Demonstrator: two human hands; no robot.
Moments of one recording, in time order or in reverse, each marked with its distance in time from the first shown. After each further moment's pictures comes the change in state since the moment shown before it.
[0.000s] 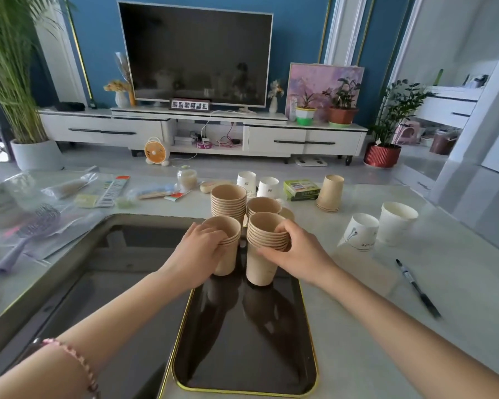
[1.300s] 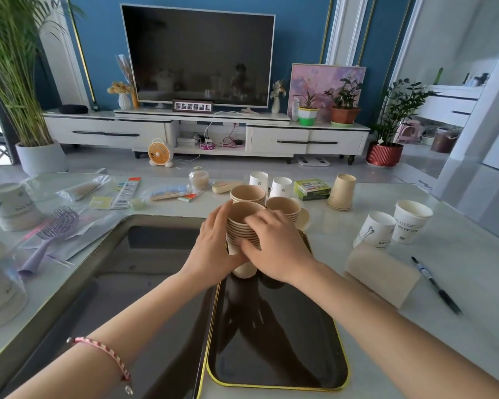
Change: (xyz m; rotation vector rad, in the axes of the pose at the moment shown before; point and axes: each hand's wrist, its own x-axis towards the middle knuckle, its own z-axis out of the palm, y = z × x) left_hand -0.012 -0.009 -0.005 -0.456 0.125 -0.097; right_hand 0.008 -0.060 0.048 -0.526 0.082 -0.323
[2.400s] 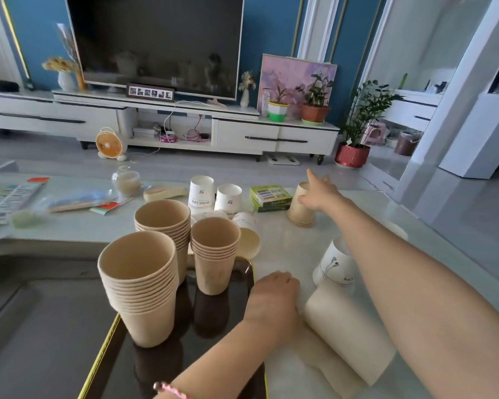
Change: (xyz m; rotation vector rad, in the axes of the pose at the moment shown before) left_hand 0.082 0.065 0.203 0.418 -0.384 0.142; right_hand 0.129 0.287 -0.010 -0.049 -0.188 0.712
